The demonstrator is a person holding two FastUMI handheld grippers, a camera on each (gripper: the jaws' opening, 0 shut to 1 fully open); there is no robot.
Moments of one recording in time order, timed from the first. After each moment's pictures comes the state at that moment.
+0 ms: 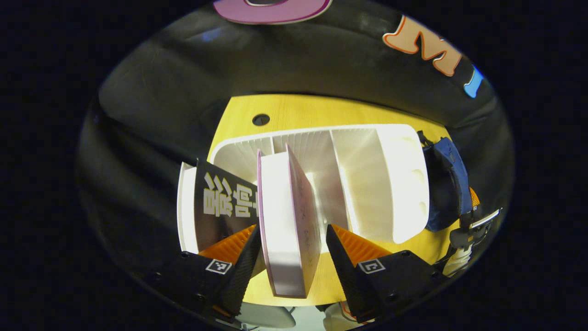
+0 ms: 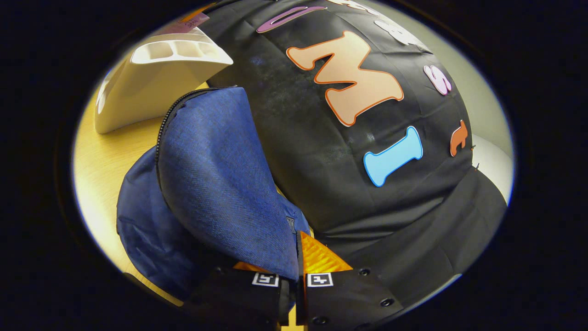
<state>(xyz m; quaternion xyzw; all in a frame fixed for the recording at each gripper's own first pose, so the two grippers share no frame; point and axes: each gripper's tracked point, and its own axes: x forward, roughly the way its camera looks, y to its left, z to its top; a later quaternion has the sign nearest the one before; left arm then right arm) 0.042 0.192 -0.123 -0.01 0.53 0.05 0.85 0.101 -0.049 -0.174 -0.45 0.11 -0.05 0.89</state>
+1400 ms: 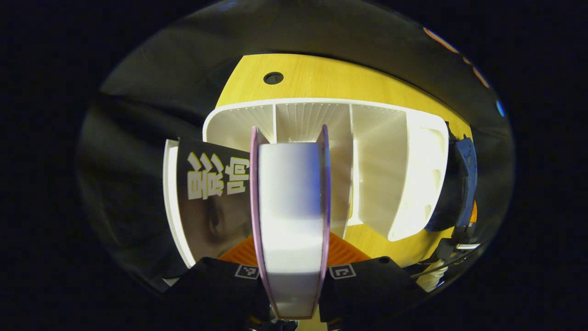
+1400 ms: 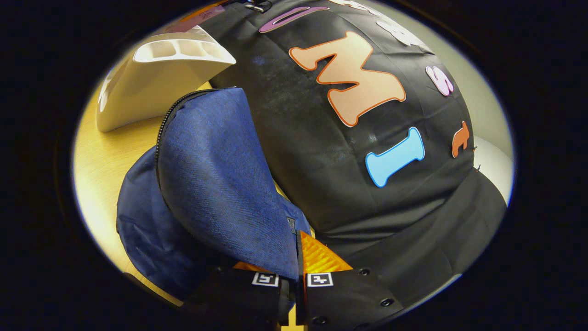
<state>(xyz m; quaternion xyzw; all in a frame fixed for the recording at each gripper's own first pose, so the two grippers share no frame) 0.022 0.177 -0.105 -0.03 0.63 0.12 0.76 0.102 -0.048 -0.175 -0.45 0.11 -0.04 0.89</state>
